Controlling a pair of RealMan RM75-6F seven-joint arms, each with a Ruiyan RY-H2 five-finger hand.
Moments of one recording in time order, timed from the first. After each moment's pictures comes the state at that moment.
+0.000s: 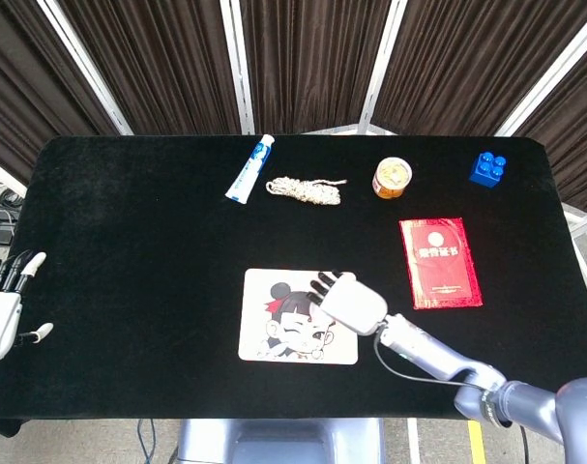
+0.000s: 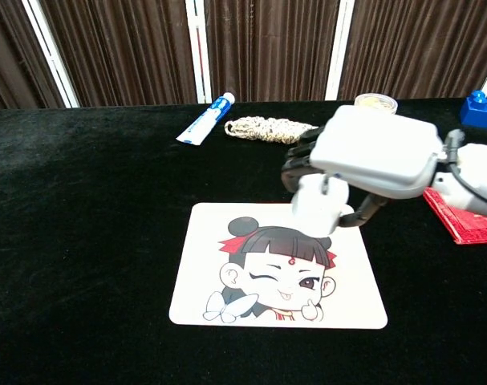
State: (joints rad) left arm -0.17 -1.13 -0.06 -1.56 1.40 1.37 0.11; right arm 0.77 -1.59 0.01 -1.15 -1.91 1.20 -0.28
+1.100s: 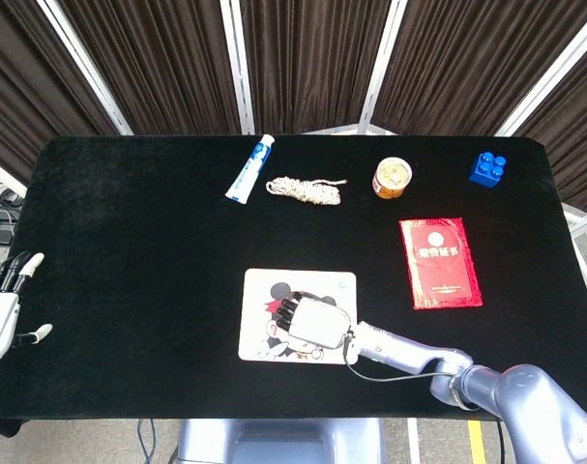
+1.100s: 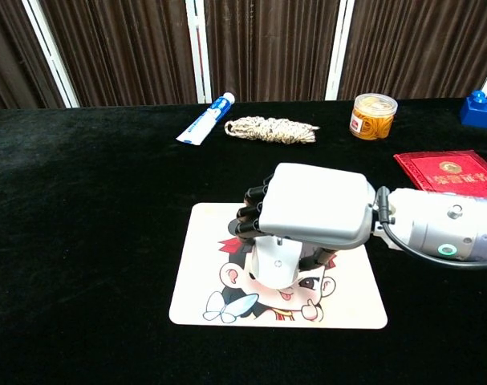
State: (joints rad) left arm -0.17 -1.13 -0.06 -1.57 1.38 1.36 0.10; right arm 0.88 -1.78 -0.08 -0.88 -2.00 1.23 -0.16
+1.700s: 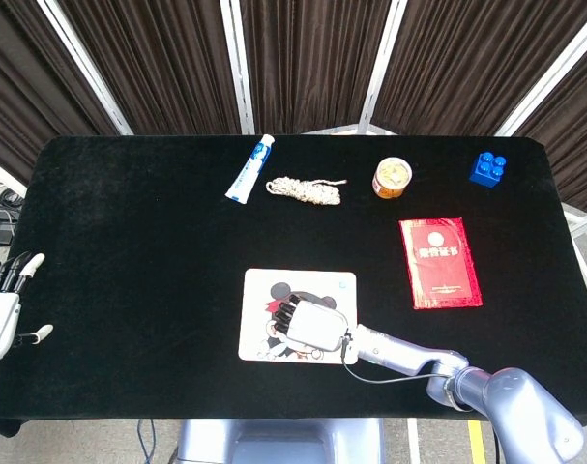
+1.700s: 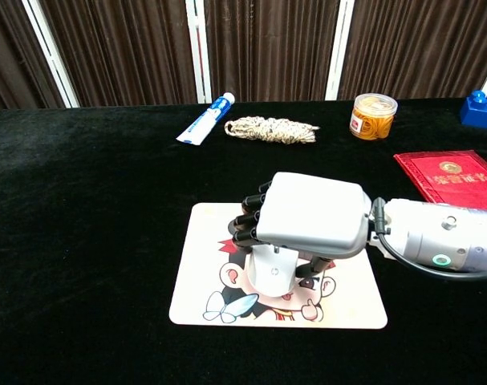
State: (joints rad) left arm -0.17 -1.12 -0.06 -1.58 1.37 1.34 0.11; right arm 0.88 -1.83 -0.11 -0.80 -1.99 1.26 -0.13
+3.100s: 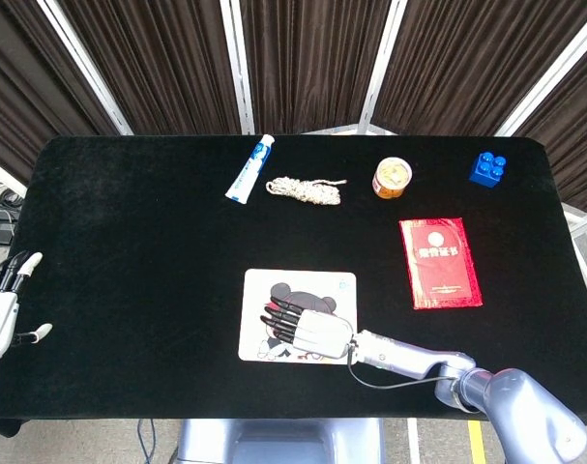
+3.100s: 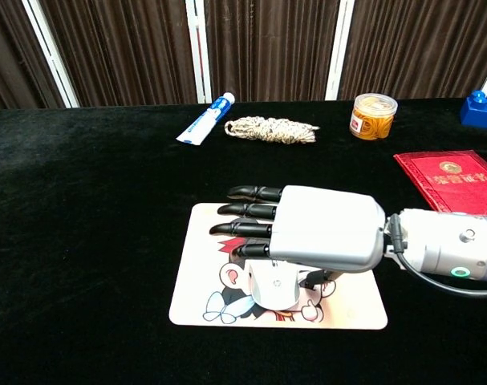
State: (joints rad) left arm -0.16 -1.12 -0.06 -1.59 1.36 1.35 0.11; right arm 0.87 -1.81 -0.17 -0.80 -2.00 1.30 -0.20
